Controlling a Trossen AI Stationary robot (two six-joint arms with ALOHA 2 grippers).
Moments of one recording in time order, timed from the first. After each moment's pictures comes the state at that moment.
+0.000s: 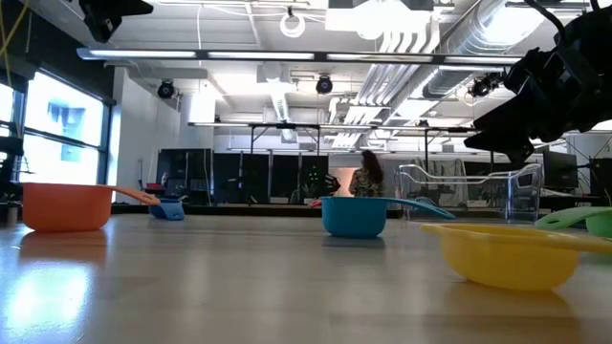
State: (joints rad) left arm -0.21 0.47 0.74 -0.59 -0.34 -0.40; right arm -0.13 0.27 0.01 0.03 -0.03 0.31
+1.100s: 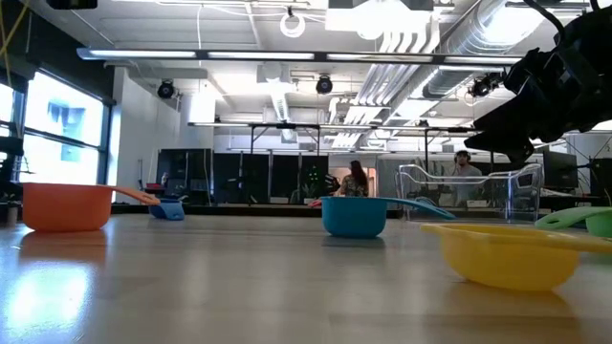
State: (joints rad) left arm -0.23 0.79 1.13 -1.09 0.03 -0.85; right arm -0.13 0.27 0.01 0.03 -0.03 0.31
